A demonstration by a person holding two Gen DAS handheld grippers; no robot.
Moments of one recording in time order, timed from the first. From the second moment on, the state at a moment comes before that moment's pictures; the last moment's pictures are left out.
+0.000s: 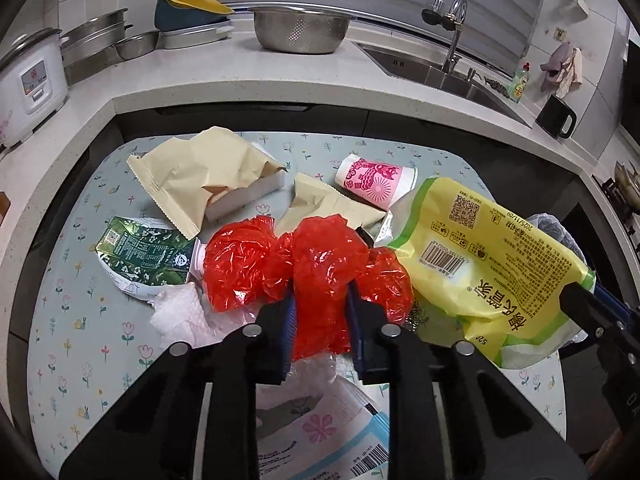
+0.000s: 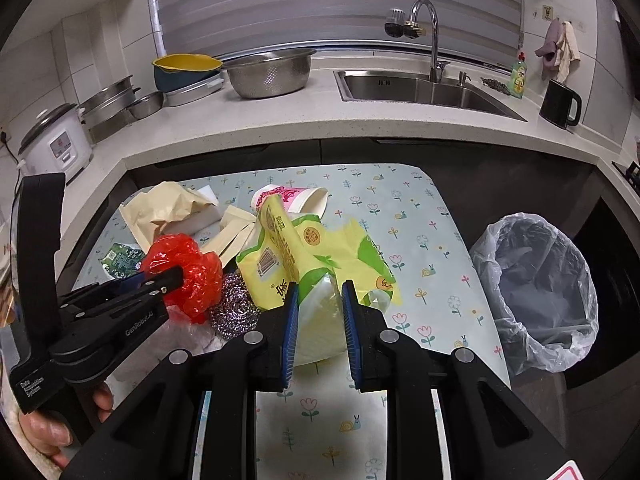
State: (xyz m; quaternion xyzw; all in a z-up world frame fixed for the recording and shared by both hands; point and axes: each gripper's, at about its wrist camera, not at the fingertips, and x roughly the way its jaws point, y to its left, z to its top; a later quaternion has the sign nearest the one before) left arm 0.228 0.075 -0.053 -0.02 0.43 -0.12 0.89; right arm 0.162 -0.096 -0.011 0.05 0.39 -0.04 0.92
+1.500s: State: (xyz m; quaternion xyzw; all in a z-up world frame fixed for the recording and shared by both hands) left arm 0.080 0.001 -0.041 0.05 0.46 -0.18 0.87; right arm 0.068 -0.151 -0.076 0.07 0.51 -0.04 0.86
